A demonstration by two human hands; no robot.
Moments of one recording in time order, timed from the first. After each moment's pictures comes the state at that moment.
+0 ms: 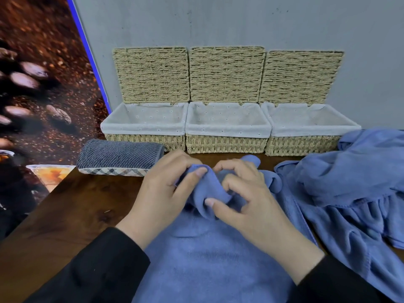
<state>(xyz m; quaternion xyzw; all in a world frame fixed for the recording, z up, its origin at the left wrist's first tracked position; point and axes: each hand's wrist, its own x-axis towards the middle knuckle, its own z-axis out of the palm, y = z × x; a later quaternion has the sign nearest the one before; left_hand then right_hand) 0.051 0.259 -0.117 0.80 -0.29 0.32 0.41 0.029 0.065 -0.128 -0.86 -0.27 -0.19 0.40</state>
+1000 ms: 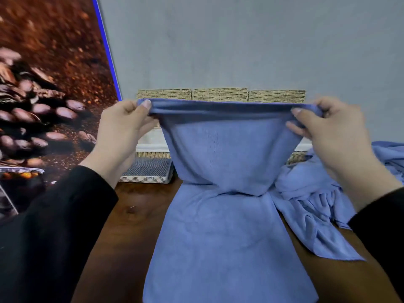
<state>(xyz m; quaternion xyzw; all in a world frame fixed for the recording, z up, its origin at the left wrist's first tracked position) 0.036 0.313 0.020 0.66 -0.10 0.26 0.70 -0.008 -0.032 0.029 -0.75 -0.05 -0.33 0.58</state>
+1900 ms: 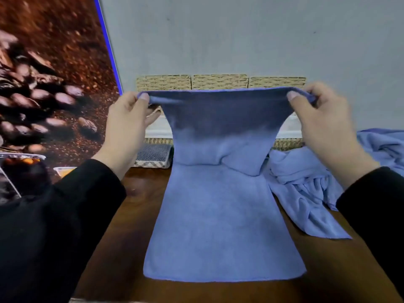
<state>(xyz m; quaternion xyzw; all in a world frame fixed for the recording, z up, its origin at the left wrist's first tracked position) 0.015 0.301 0.003 0.66 -0.10 0.28 0.69 -0.015 -0.028 0.019 -0.80 -0.06 -0.36 0.47</state>
